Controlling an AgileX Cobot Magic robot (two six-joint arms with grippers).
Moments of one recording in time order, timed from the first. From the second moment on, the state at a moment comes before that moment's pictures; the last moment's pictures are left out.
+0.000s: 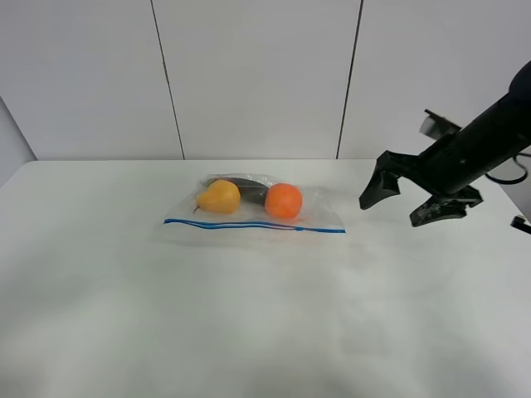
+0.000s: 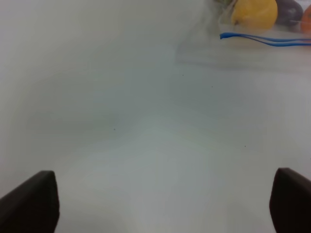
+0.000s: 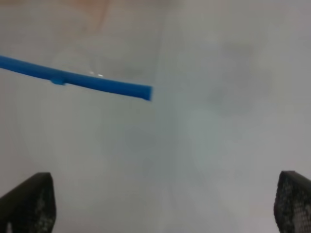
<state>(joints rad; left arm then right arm) 0.01 -0.01 -0.50 -0.04 1.07 0.01 0.02 1.70 -1.14 0.59 0.92 -0.26</state>
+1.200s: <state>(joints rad) 0.01 -0.01 -0.50 -0.04 1.07 0.01 0.02 2.10 -1.14 1.27 0.92 -0.67</state>
